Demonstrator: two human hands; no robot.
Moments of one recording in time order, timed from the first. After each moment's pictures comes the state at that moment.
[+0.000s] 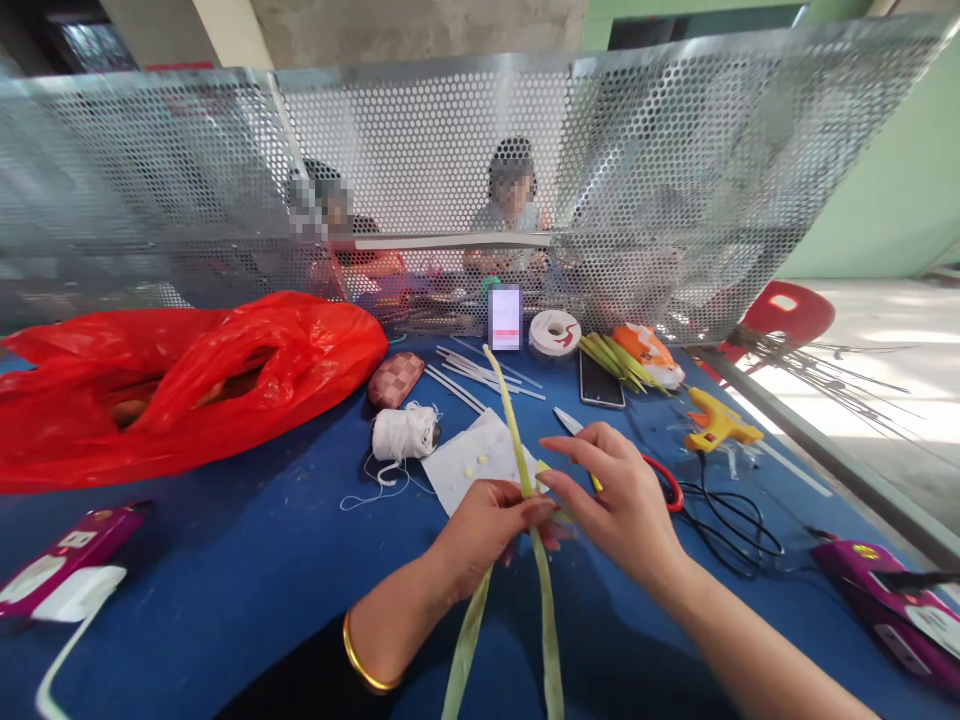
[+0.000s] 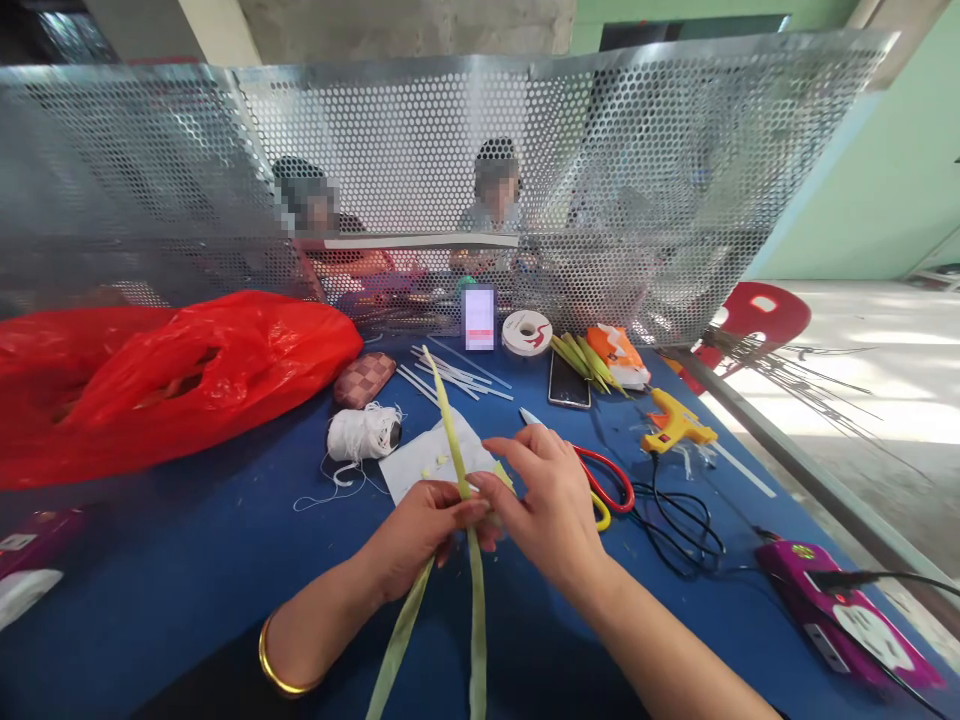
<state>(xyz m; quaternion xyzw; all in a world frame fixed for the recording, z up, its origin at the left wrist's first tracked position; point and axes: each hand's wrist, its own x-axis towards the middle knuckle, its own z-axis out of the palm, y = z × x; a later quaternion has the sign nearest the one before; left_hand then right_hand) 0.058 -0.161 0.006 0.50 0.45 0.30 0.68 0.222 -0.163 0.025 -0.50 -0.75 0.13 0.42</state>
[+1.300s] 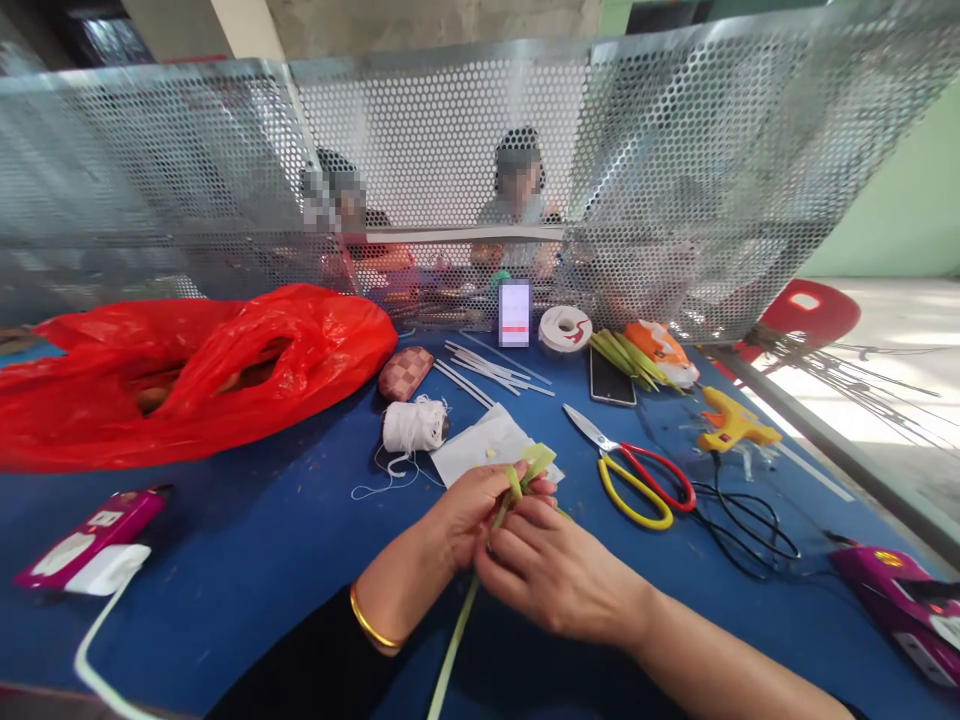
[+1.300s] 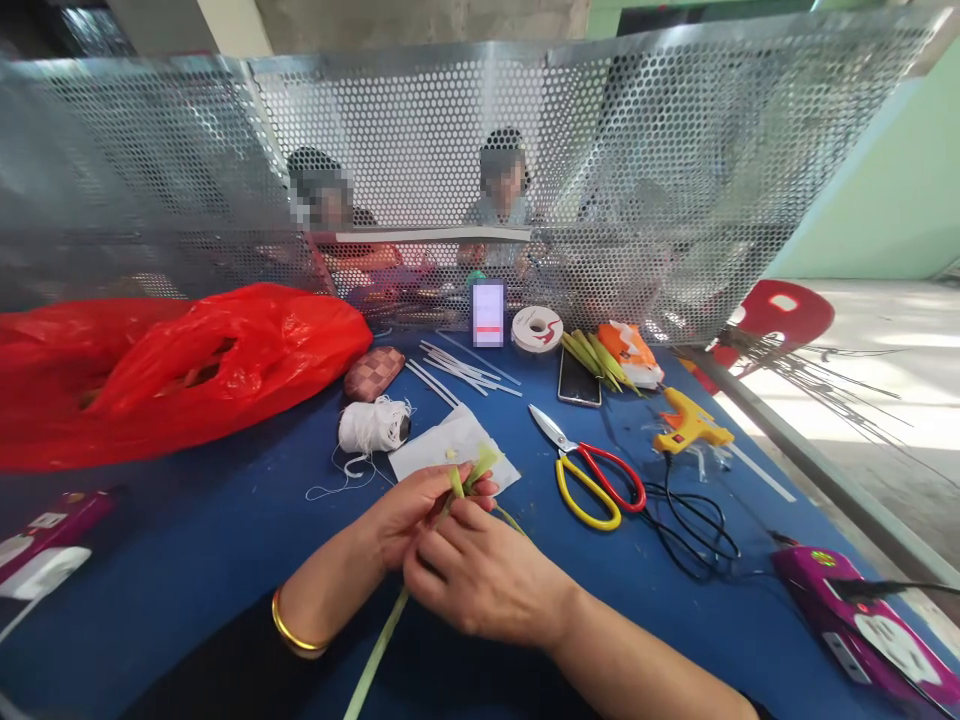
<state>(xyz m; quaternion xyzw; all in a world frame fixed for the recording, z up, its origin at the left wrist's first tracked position) 0.051 -0.150 0.011 0.21 0.44 0.34 0.80 0.183 -0.181 0.000 -0.14 -0.94 -0.18 0.24</state>
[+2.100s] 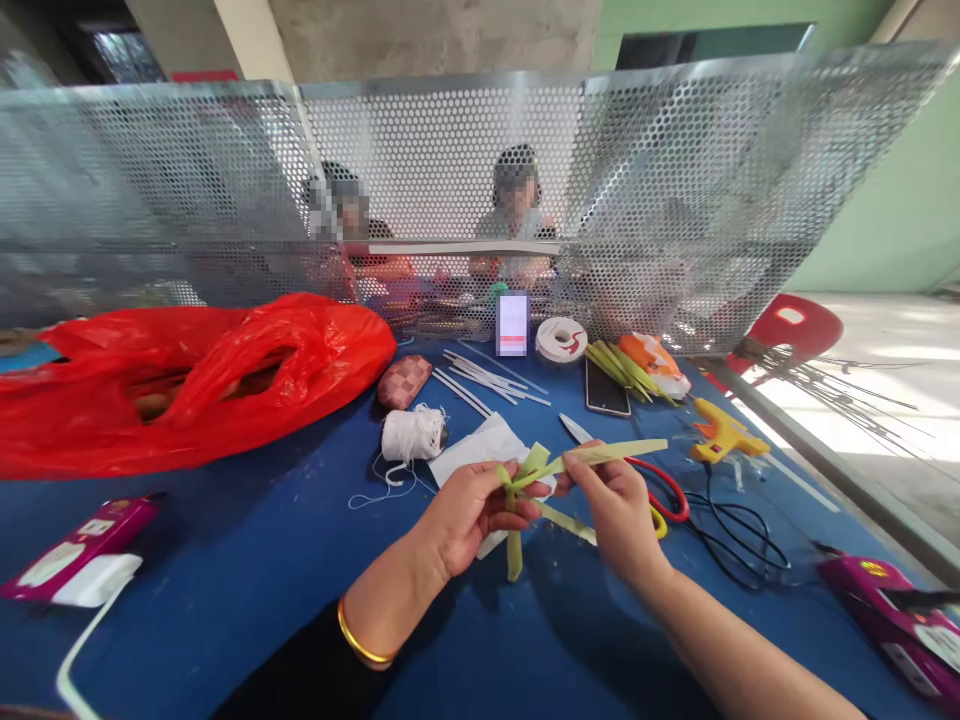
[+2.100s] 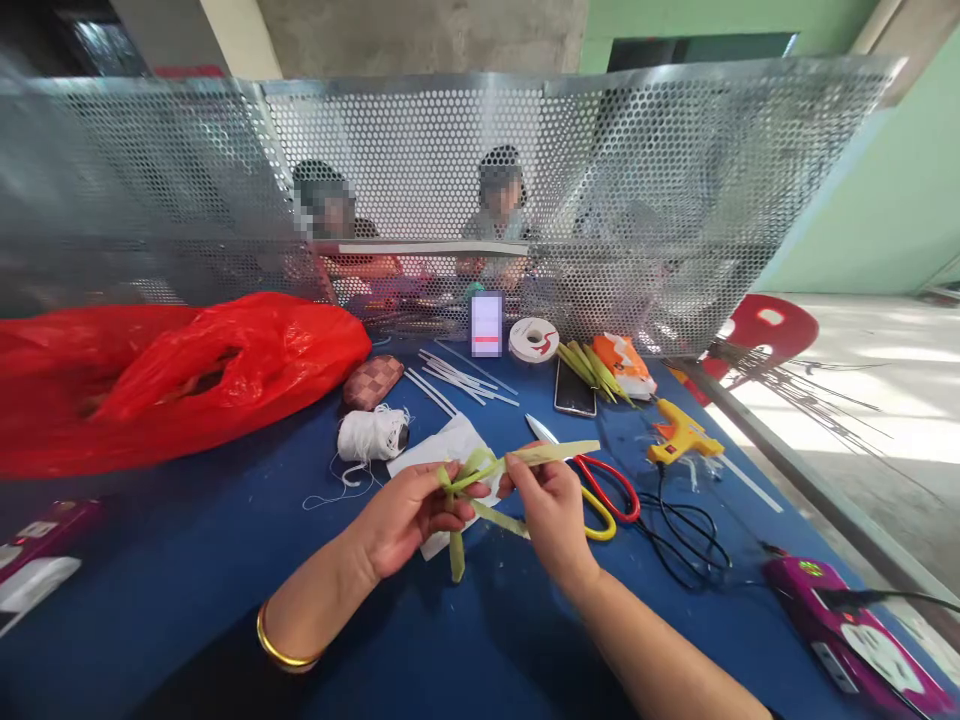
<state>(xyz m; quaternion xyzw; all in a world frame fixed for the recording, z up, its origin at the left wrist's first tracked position) 0.039 -0.147 0.018 0.30 0.42 0.38 0.77 0.206 -0.150 -0.003 -0.47 -0.50 0.42 0.59</state>
